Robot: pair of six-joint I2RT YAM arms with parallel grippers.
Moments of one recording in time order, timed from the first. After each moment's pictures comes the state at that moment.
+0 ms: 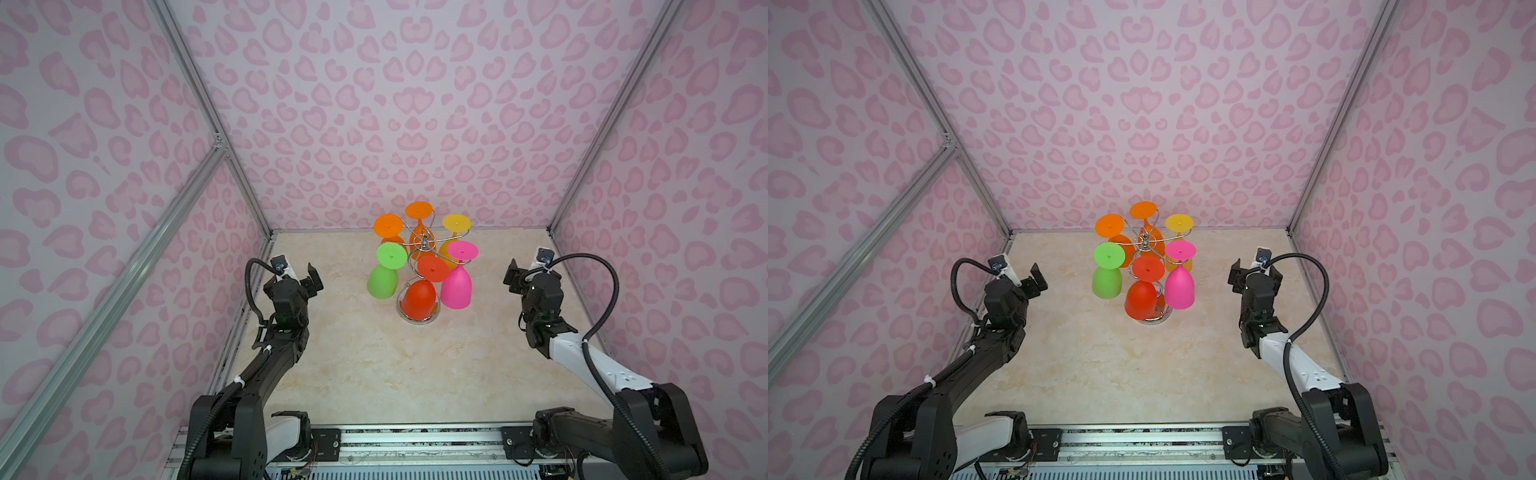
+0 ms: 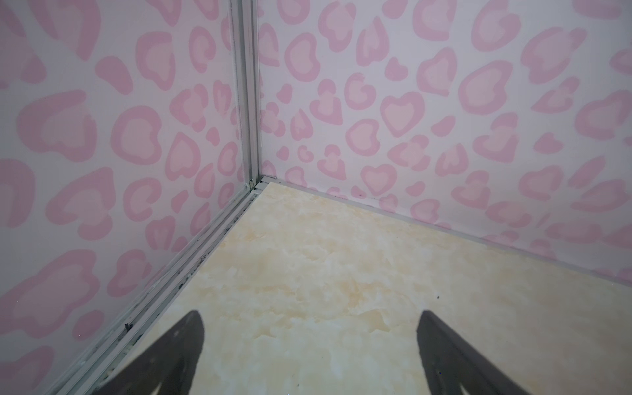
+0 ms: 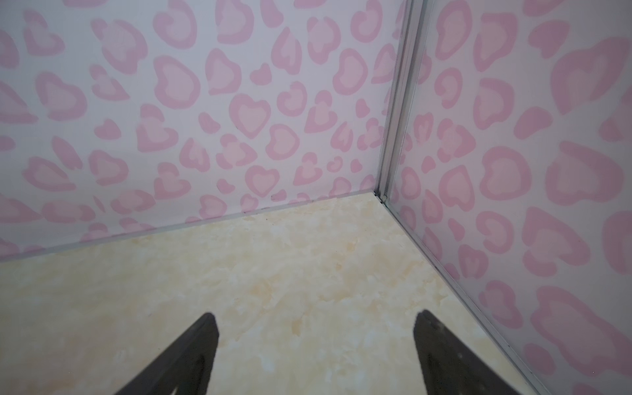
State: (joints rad) left arm -0.04 1.19 0.60 0.42 -0.29 -0.20; right arm 0.15 1.20 0.66 0.38 0.40 0.14
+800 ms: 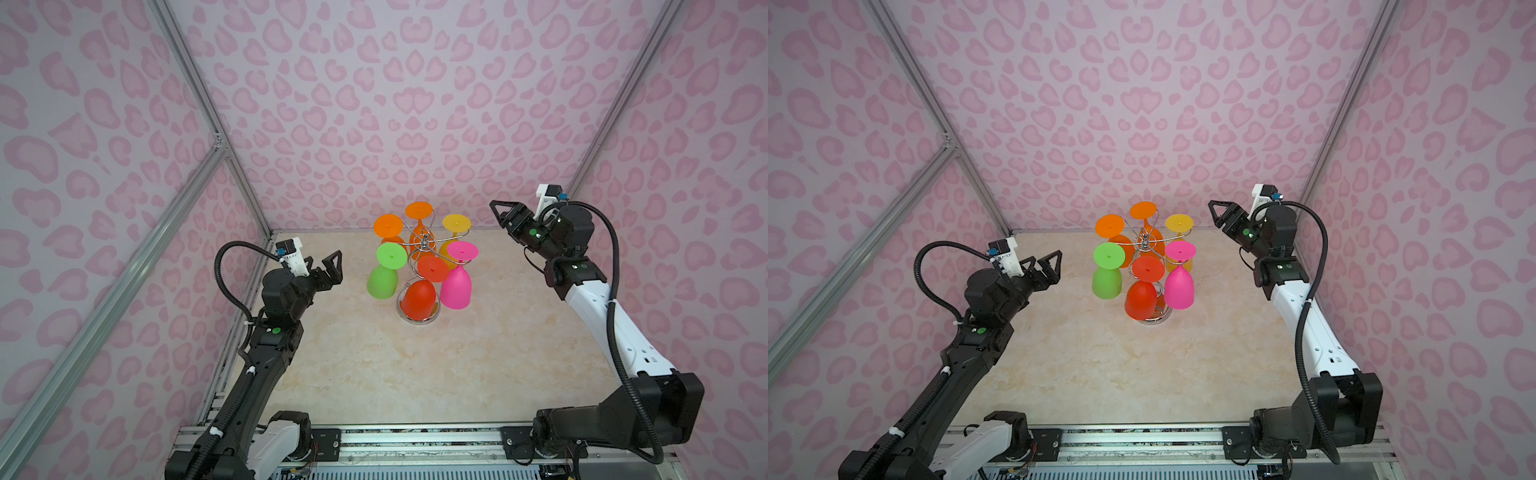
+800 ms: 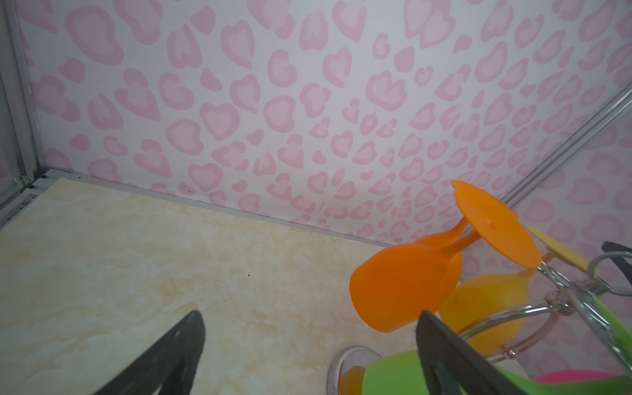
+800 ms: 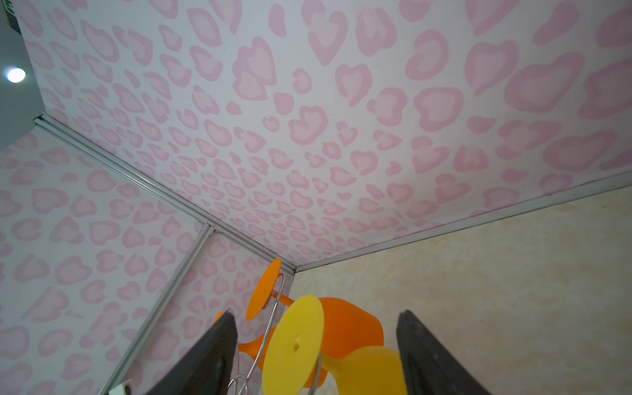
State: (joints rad) left arm -0.10 1.01 0.74 0.15 0.20 -0.44; right arm 0.07 1.39 1.27 0.06 -0.48 0.87
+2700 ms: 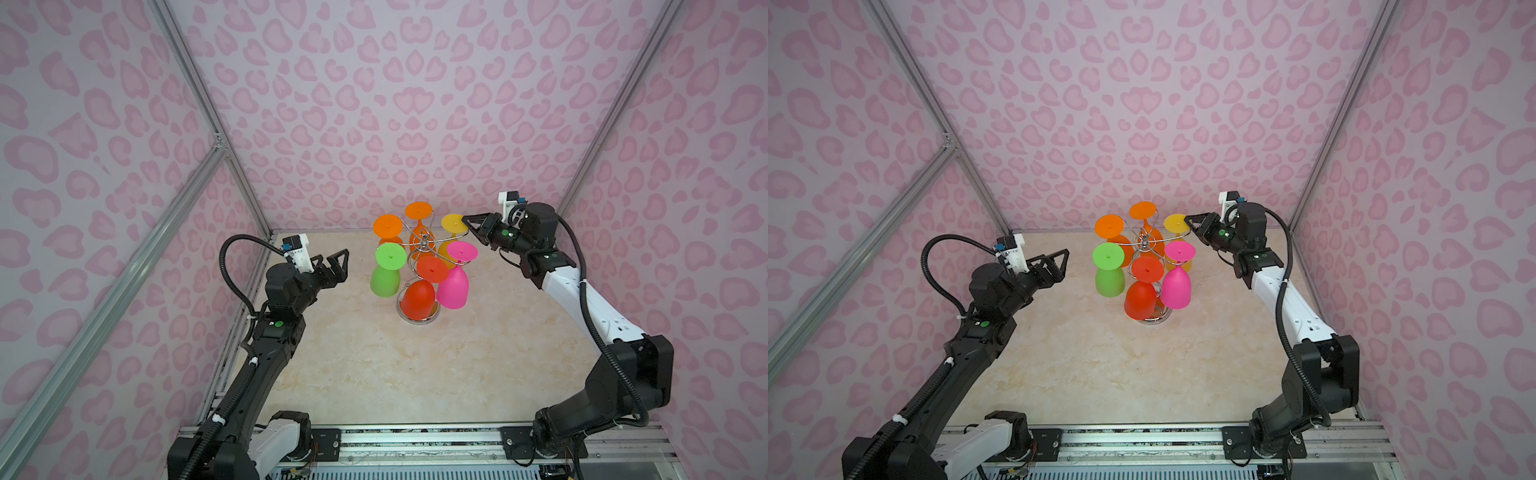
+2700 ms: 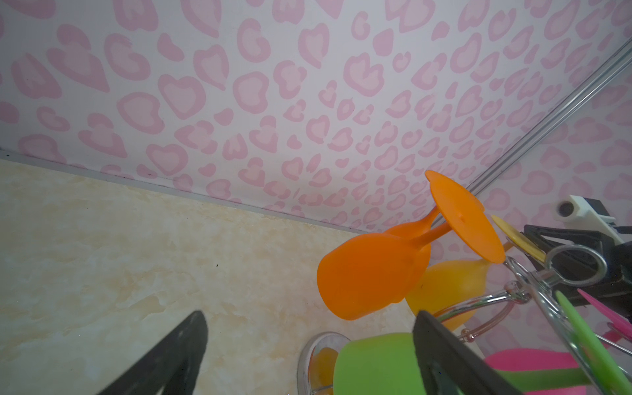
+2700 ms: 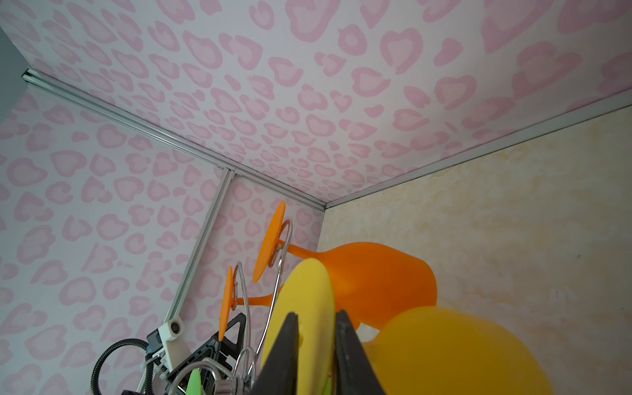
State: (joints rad) left arm -0.11 1.06 0.78 0.16 0.28 -0.49; right arm 0.18 1.54 1.34 0.01 -0.61 0.94
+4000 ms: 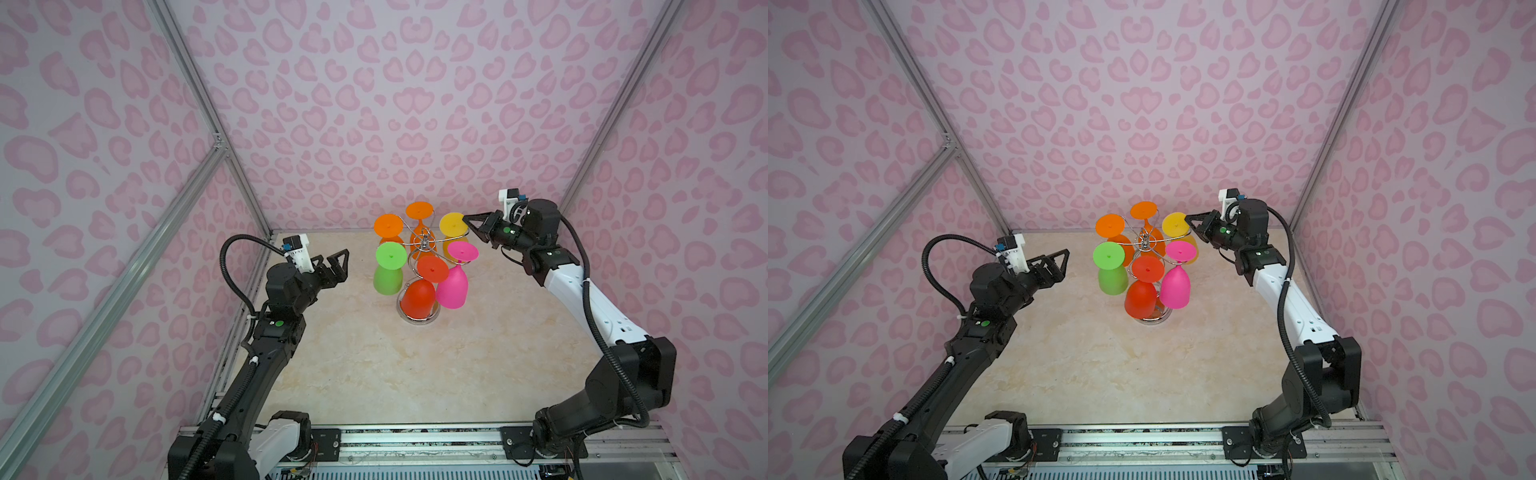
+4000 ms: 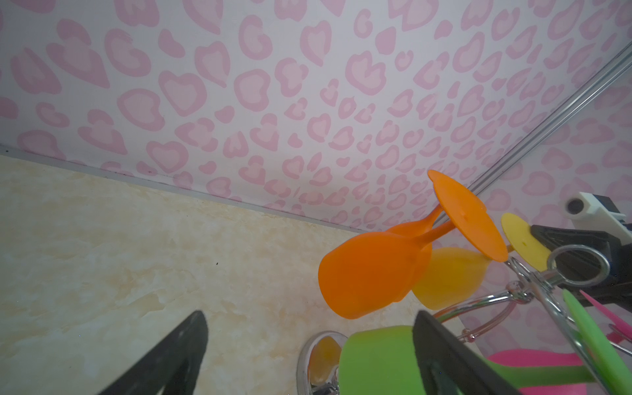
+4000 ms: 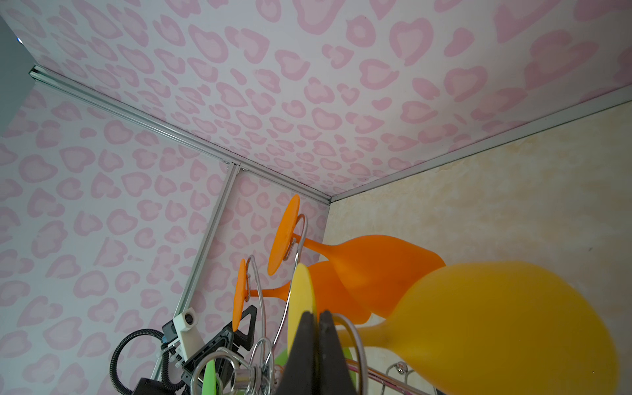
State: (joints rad) left arm -0.11 1.07 0.78 0.16 0.28 -0.50; right arm 0.16 1.55 1.38 -0.03 -0.65 0.95
